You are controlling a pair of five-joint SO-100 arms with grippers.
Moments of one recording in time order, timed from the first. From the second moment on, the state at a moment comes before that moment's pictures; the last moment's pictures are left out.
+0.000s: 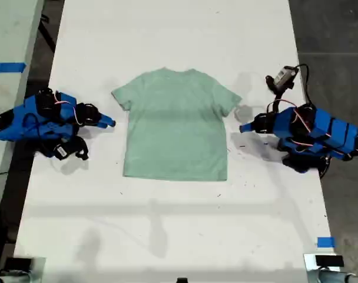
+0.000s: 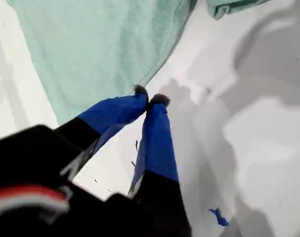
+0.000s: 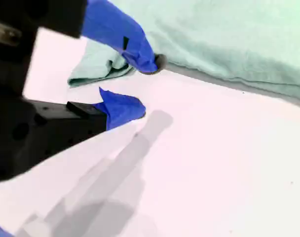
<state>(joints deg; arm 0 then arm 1) -9.1 191.2 172.9 77.3 9.3 24.4 192.7 171.8 72.6 -34.5</state>
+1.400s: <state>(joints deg) -12.0 157.7 151.0 71.4 7.7 26.9 164.0 144.2 75.1 -9.8</state>
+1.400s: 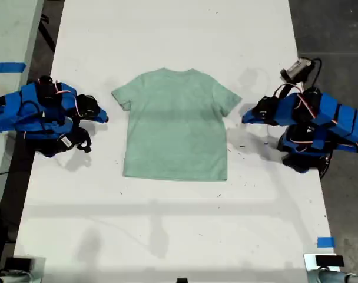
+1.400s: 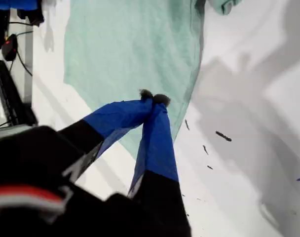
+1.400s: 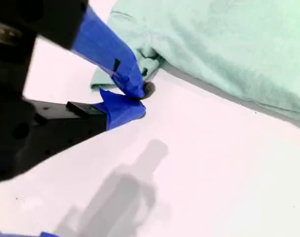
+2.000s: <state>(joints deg) -25.9 107.5 106.0 83.8 25.3 47.0 122.4 110.4 83.1 -36.7</state>
